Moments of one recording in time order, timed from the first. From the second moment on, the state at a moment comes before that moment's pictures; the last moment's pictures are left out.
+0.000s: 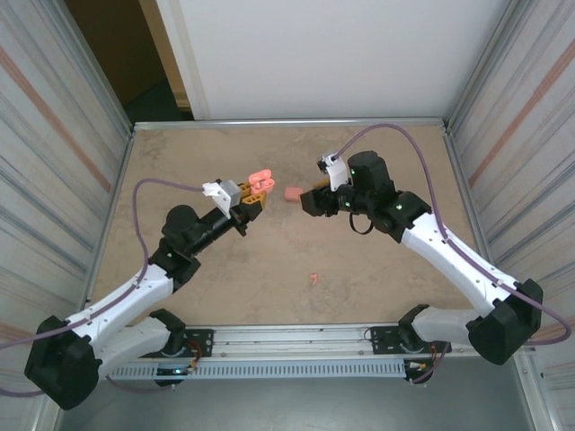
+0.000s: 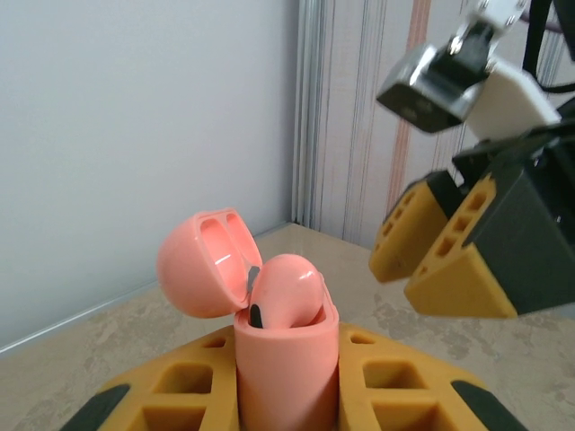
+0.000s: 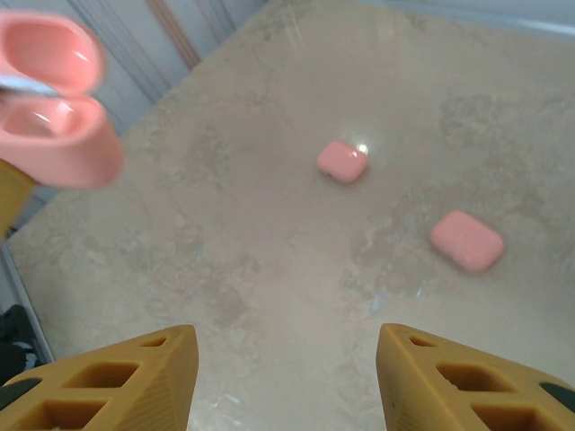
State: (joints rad) left arm -0.58 0.96 0.53 0.54 0.28 -0.04; right arm 0.62 1.22 1.12 -0.45 -0.29 0.20
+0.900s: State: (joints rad) left arm -0.58 0.91 0.53 0.49 0.26 0.02; right arm 0.62 1.36 1.01 -0.62 -0.28 0.41
